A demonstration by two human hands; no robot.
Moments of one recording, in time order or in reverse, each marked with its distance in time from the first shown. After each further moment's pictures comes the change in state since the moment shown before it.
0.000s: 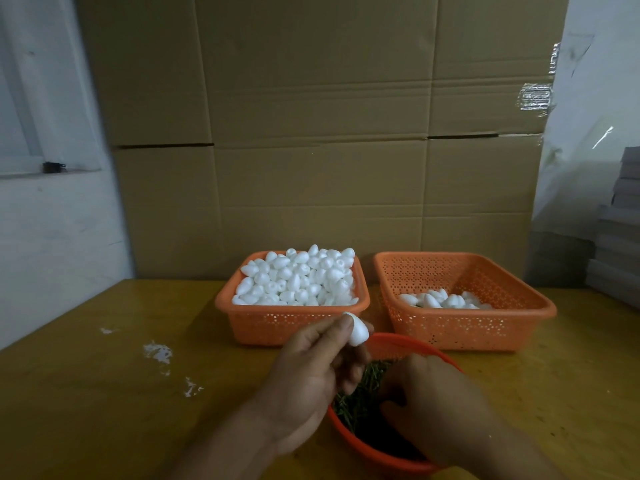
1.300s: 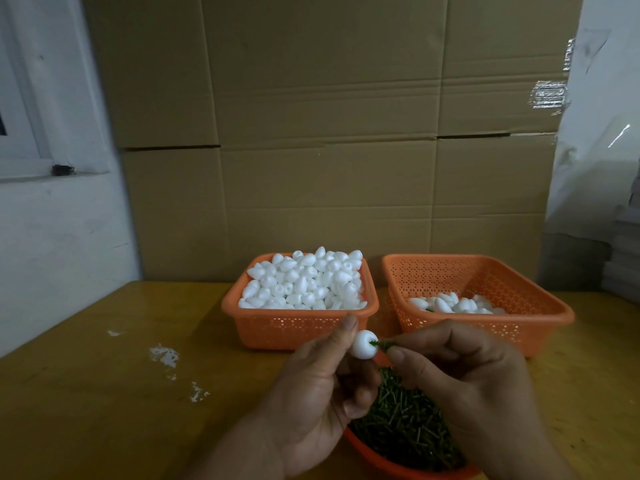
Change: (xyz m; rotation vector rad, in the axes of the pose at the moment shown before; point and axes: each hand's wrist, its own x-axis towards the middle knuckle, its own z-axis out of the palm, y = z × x) left_hand -0.007 0.013 0.009 -0.243 0.029 -0.194; right_hand -0.016 -0.017 -0.017 1.160 0.563 -0.262
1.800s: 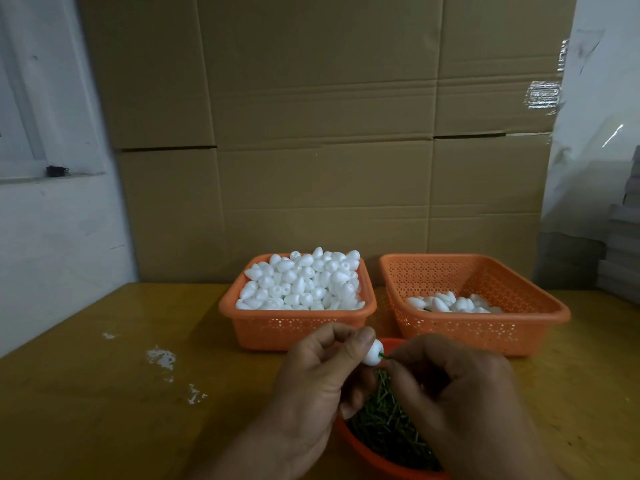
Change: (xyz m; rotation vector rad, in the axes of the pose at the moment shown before) left_hand 0.000 -0.005 0.003 0.239 0.106 0.193; right_hand -0.007 -0.002 0.000 -0.643 -0.029 -0.179
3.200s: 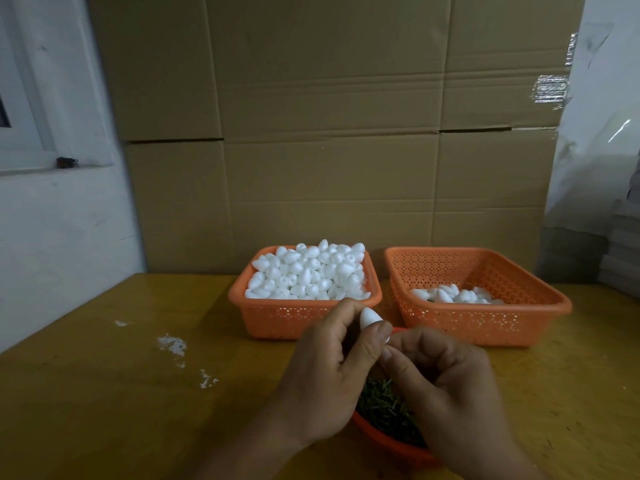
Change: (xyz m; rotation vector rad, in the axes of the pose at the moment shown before) left_hand 0.000 0.002 -0.010 0.556 -0.123 0.465; right_hand -0.009 -0.006 0.021 0.549 -0.047 0.222
